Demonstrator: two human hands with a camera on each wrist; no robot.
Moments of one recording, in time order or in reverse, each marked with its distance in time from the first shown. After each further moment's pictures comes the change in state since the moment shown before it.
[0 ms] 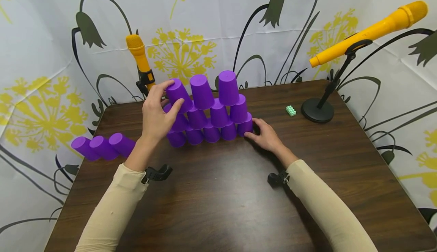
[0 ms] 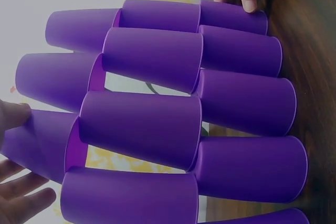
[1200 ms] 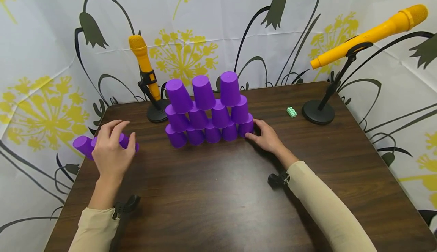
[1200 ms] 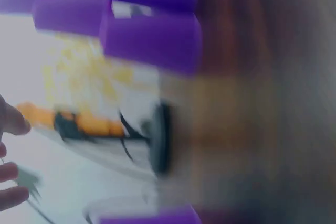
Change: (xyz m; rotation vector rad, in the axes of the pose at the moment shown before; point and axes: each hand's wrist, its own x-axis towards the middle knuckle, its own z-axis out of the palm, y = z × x) left_hand -0.099 -0.068 -0.089 0.494 0.157 -0.012; right_hand -0.001 0.000 0.001 0.000 0.002 0.005
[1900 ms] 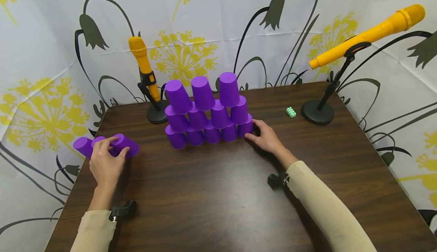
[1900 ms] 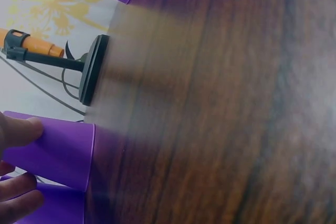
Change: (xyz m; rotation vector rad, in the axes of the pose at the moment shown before) left_hand -0.052 -0.071 0.017 0.061 -0.092 -0.414; right_hand 0.000 0.001 0.000 -0.001 0.007 -0.011
